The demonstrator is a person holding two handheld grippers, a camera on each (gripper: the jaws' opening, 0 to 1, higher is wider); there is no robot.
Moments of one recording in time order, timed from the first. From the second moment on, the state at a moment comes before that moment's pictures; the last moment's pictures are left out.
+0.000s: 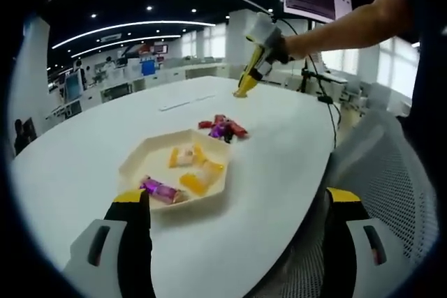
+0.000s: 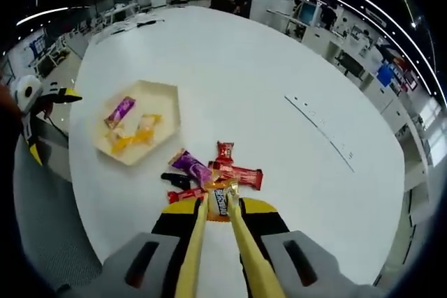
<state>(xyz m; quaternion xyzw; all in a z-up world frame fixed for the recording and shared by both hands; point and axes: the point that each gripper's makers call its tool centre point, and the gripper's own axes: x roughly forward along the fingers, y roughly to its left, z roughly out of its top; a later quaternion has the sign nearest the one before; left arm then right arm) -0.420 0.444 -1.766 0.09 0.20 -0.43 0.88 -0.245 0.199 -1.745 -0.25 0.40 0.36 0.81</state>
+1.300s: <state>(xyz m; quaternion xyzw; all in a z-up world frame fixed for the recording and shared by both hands) -0.416 0.450 -1.767 0.09 0.20 -0.41 0.88 -0.253 0.365 -1.711 -0.26 0.35 0.46 0.77</state>
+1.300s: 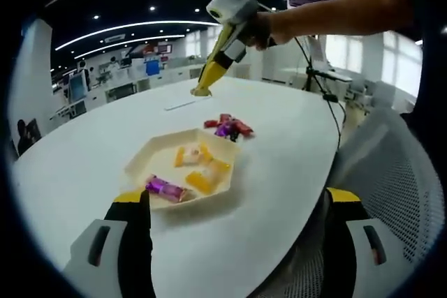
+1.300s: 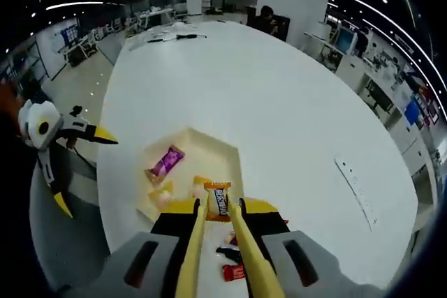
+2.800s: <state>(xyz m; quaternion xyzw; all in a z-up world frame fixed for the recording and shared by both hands) -0.414 0.454 -1.768 0.10 0.20 -0.40 0.89 -0.260 0.416 -1.695 -0.25 0.33 0.50 0.76</state>
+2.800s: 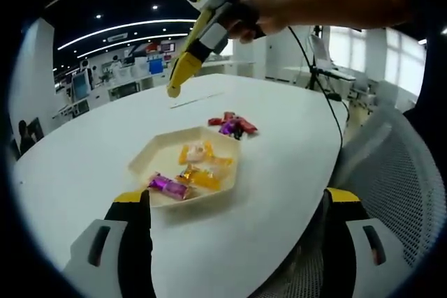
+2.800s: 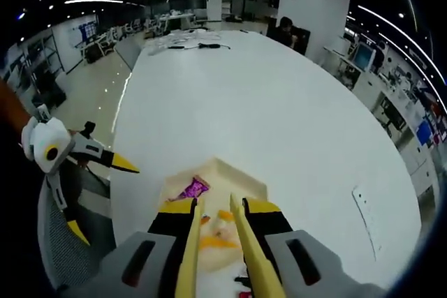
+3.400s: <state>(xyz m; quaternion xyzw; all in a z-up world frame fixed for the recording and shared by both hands) -0.414 0.454 -1.768 0.10 0.20 -0.40 0.89 -0.246 0.353 -1.698 -0.24 0.32 0.45 0.79</state>
